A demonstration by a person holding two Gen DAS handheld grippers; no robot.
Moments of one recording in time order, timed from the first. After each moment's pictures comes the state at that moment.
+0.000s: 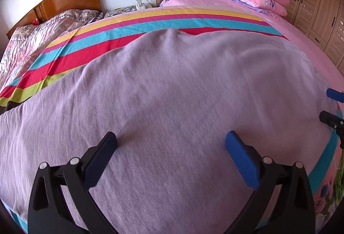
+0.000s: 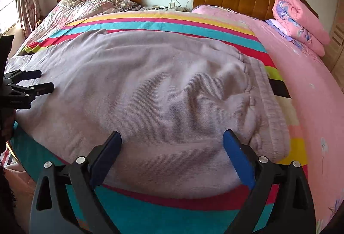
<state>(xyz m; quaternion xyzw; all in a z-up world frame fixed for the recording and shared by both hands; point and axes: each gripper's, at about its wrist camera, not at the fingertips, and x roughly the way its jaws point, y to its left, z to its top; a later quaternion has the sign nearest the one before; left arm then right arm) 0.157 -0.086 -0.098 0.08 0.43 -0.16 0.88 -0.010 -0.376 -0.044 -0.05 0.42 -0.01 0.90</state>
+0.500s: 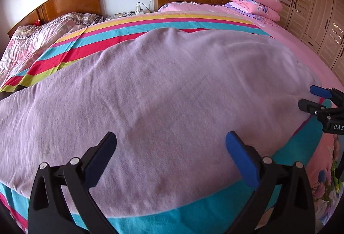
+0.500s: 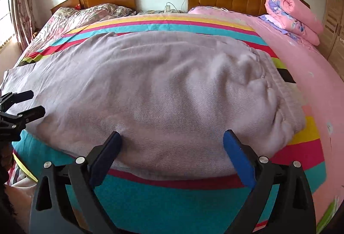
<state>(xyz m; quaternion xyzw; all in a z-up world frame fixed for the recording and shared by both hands) 0.094 -0.047 -0.092 0.07 0.41 -0.17 0.89 -0.020 -0.341 -0.044 0.00 0.42 -0.03 0.91</state>
